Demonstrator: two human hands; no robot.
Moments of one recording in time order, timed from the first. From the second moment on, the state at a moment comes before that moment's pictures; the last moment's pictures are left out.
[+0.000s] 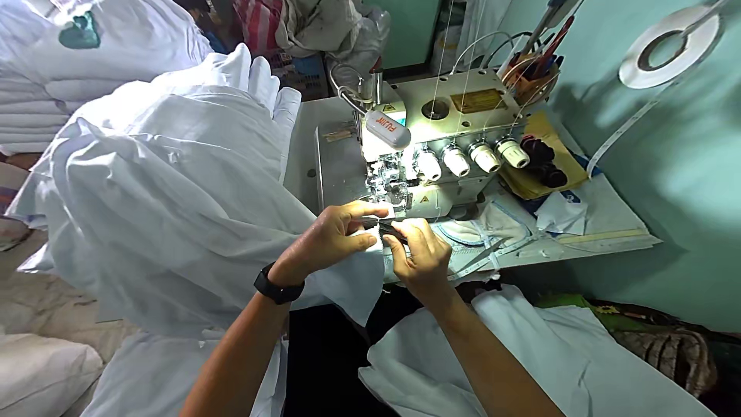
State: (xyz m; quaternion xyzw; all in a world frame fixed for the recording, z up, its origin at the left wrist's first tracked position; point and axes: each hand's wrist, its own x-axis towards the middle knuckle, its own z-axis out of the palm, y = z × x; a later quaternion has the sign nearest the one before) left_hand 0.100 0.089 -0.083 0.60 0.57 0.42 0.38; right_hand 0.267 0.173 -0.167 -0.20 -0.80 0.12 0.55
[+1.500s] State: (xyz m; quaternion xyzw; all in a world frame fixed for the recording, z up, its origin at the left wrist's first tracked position) left_hand 0.049 0.169 -0.108 0.60 0.74 0.29 0.08; right_hand 0.221 0.132 -0.142 -0.28 -0.48 0.75 0.36
